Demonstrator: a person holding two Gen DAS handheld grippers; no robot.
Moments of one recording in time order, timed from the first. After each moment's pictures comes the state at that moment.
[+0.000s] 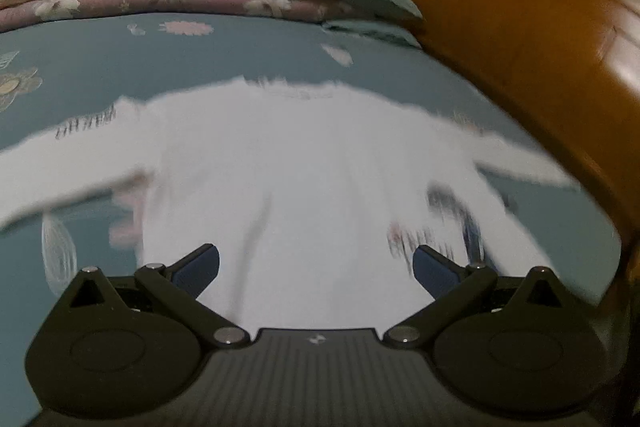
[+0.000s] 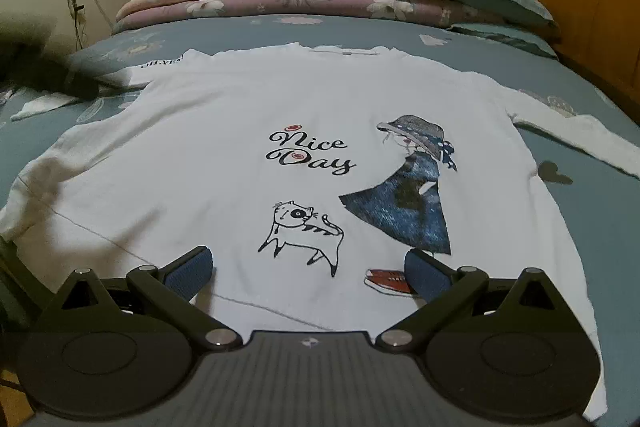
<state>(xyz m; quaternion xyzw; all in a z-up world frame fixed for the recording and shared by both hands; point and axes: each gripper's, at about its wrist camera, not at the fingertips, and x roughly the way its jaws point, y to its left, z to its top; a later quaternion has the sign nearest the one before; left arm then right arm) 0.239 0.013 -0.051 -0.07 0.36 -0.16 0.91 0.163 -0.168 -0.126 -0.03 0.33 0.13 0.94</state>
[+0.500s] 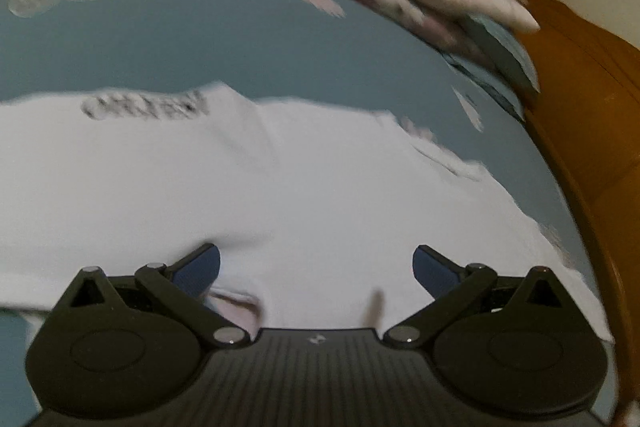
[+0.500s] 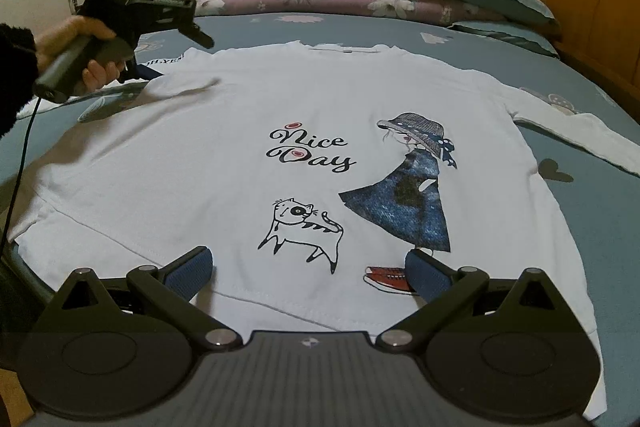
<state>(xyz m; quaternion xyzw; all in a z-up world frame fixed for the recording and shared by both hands) 0.393 0.127 -0.119 -0.23 0.39 -0.04 0.89 0.161 -0.167 -0.127 -0.03 0.33 0.13 0.93</state>
